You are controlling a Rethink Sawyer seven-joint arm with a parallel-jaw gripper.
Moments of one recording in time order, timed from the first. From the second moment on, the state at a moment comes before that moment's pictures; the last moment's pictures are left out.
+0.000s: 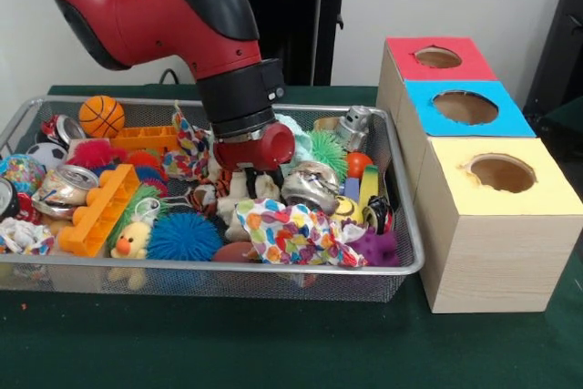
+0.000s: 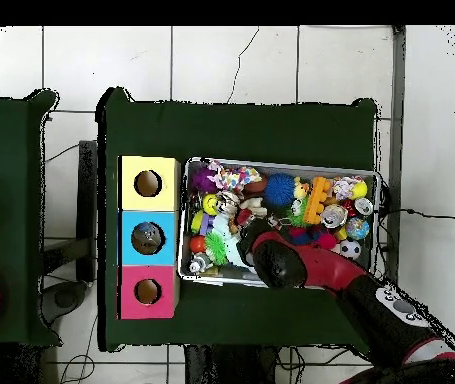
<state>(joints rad) -0.85 -0.33 0.50 1.82 -0.52 -0.03 2.34</state>
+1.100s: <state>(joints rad) -0.59 -0.48 0.13 1.74 -0.51 0.05 2.34</state>
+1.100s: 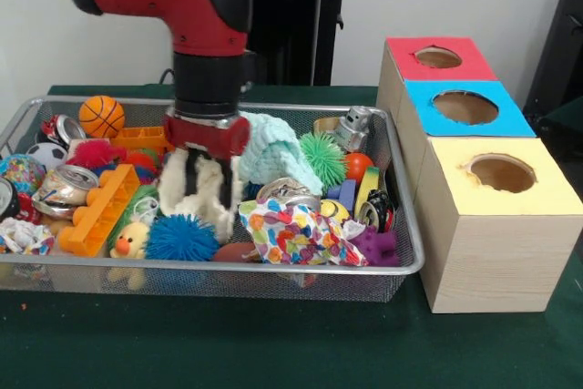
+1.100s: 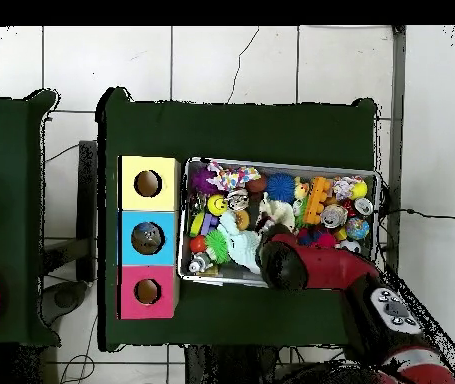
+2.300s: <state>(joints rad) -0.78 -0.69 0.32 1.87 -0.50 0.23 2.34</state>
